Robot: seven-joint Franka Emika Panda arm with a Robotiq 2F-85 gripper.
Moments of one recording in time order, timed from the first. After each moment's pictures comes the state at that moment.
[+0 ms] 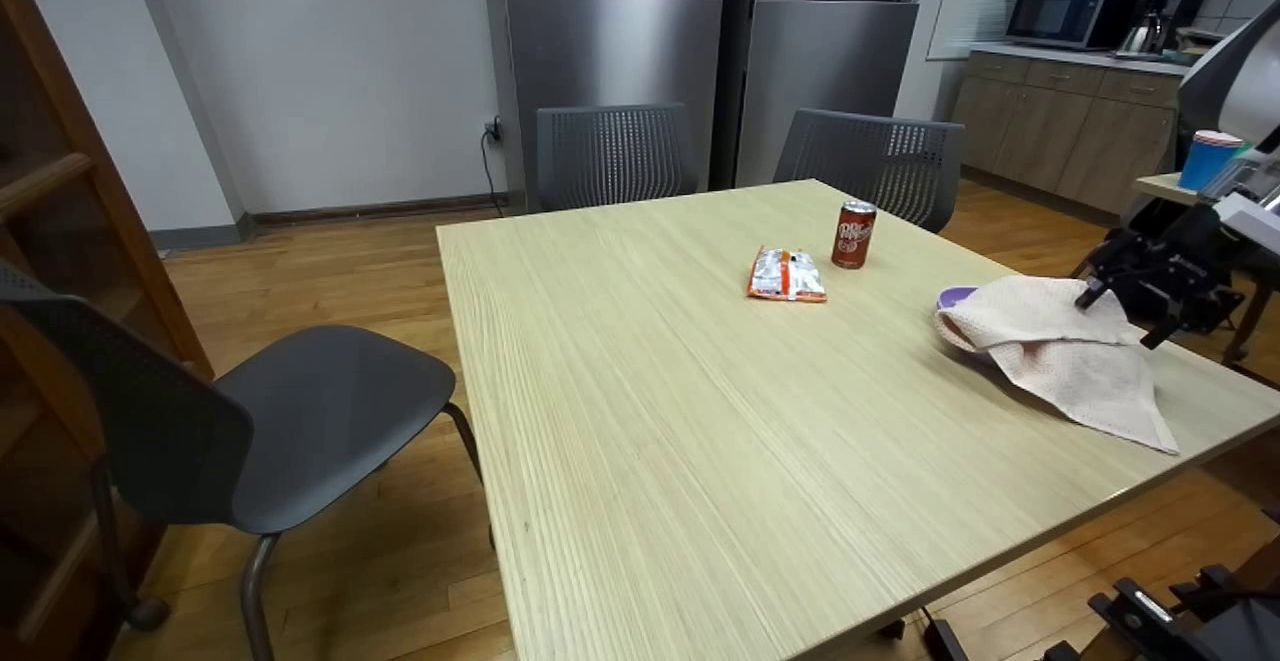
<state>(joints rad) -0.74 0.73 -0.04 -1.87 0.60 2.32 -0.56</state>
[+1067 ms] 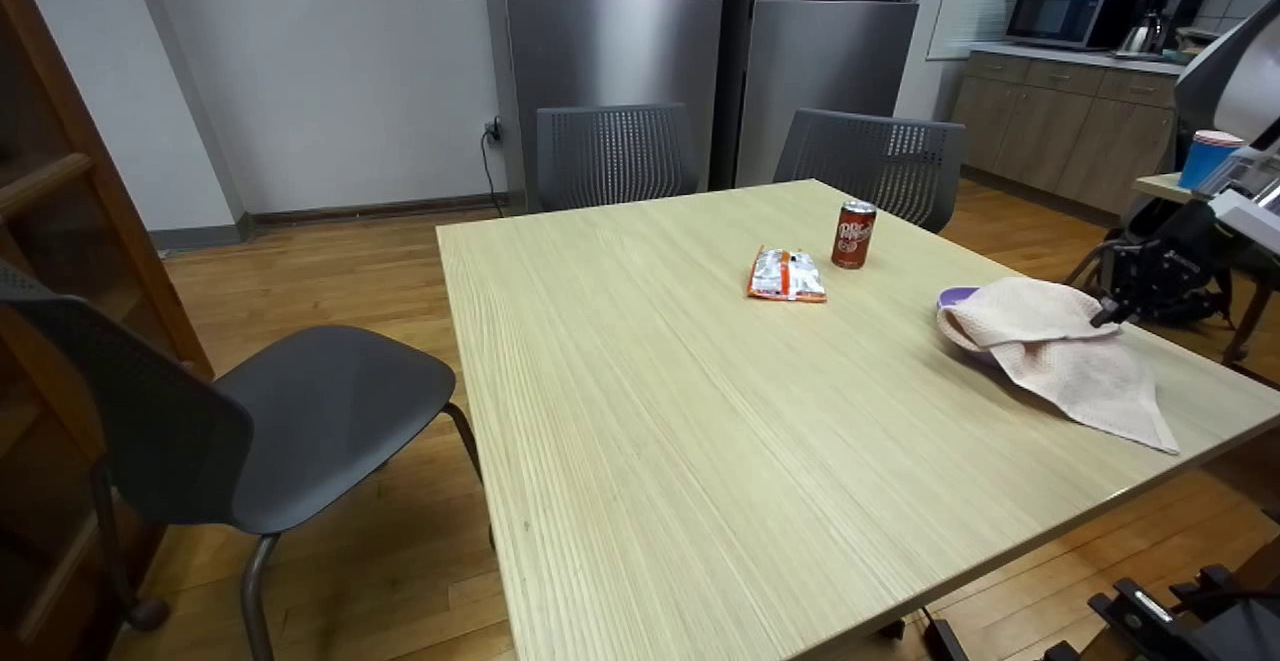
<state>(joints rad) -0.74 0.75 -0.03 -1.83 0.59 2.30 -0.56</state>
